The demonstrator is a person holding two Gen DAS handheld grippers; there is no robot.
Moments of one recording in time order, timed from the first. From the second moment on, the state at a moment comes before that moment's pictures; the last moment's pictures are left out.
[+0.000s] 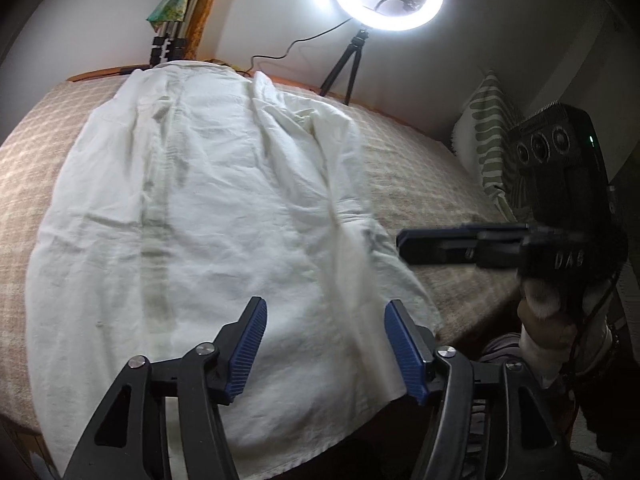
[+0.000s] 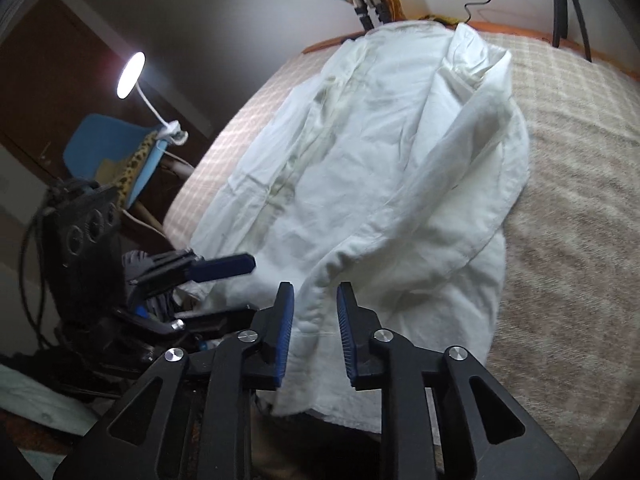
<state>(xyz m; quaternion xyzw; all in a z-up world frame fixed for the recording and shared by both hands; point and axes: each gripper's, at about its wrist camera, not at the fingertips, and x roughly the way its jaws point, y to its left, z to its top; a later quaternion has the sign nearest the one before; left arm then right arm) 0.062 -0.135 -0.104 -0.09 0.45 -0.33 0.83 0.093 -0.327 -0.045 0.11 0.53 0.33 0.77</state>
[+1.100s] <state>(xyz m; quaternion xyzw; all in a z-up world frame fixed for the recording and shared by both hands) 0.063 -0.160 -0.124 -0.08 0.49 -0.33 0.81 0.354 -0.373 -0.072 0.19 0.53 0.18 0.81</state>
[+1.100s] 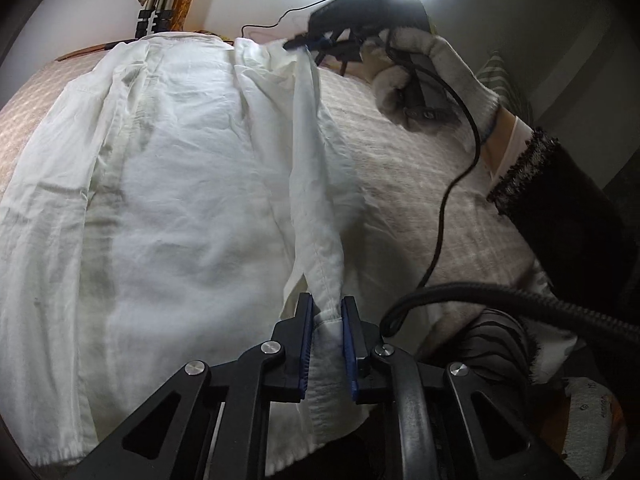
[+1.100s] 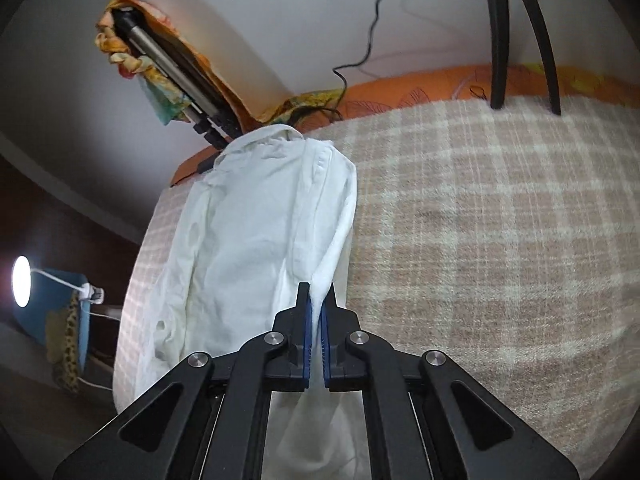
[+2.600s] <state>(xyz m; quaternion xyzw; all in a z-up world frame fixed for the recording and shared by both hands) 0.005 -0.131 -0.100 0.01 0.43 -0.32 0.84 0.115 -0.302 -0.083 0.14 0.58 0.31 0.74</state>
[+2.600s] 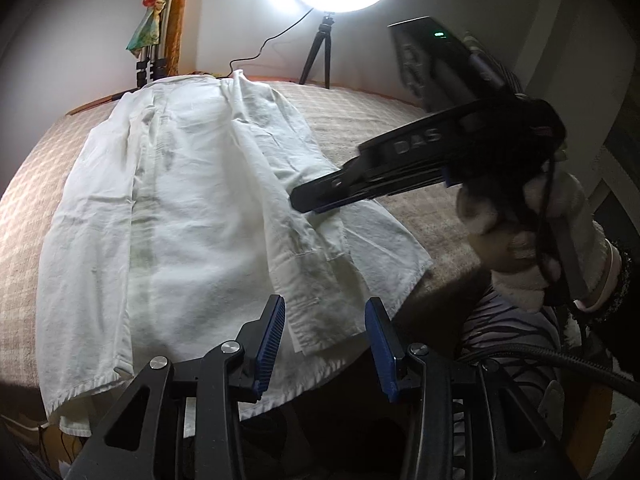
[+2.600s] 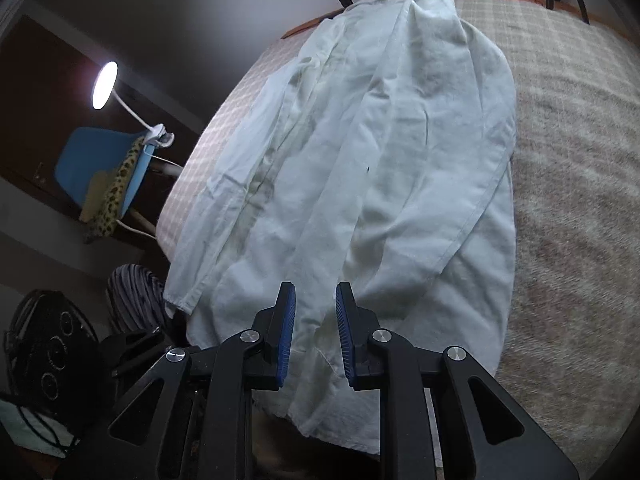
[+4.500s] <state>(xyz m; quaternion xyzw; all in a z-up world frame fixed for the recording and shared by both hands) 0.012 -0.133 -0.097 0.03 0.40 -0.26 0.88 0.123 -0.379 -0.071 0.16 0.55 0.22 0.79</state>
